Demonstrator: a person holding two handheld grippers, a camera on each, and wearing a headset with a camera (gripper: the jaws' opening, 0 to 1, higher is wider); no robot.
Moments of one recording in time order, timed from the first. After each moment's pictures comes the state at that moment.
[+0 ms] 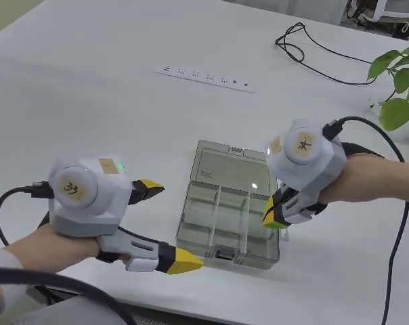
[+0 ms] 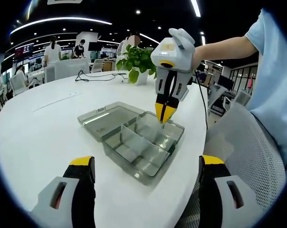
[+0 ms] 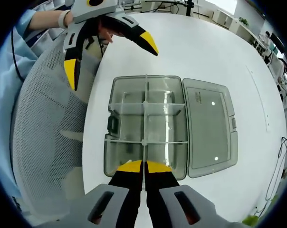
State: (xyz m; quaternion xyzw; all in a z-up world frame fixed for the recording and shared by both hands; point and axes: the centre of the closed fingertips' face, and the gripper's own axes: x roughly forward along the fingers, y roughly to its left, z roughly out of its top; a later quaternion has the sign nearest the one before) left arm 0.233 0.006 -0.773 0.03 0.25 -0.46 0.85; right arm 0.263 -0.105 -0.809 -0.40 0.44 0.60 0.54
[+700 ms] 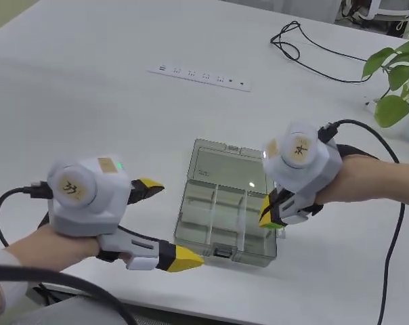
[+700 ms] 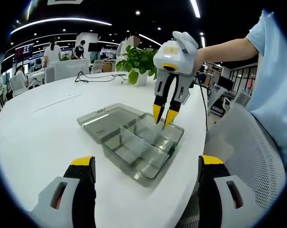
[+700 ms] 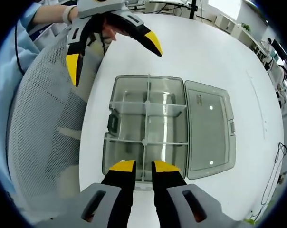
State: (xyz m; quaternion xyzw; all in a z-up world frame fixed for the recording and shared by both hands) left arm 0.236 0.005 -0.770 0.03 0.25 -0.47 0.85; right arm 0.264 -0.104 -0.807 -0.42 0.40 0.60 0.55
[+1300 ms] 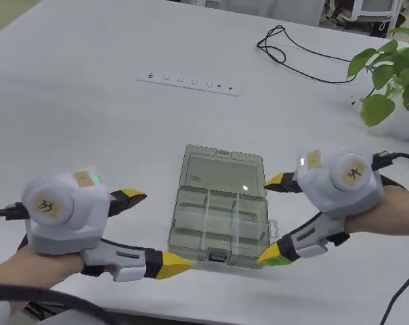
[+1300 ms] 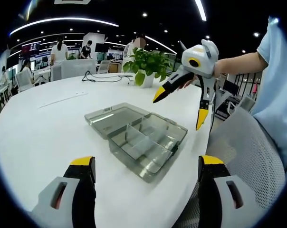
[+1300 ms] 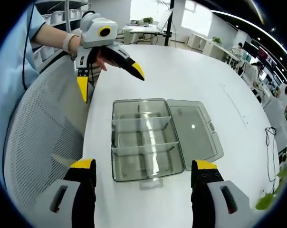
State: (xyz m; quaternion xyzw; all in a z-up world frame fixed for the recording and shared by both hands) left arm 0.231 0.017 -0.769 0.02 0.25 -0.44 0.86; right arm 0.255 -0.110 -0.777 -0.32 0.32 0.57 0.68
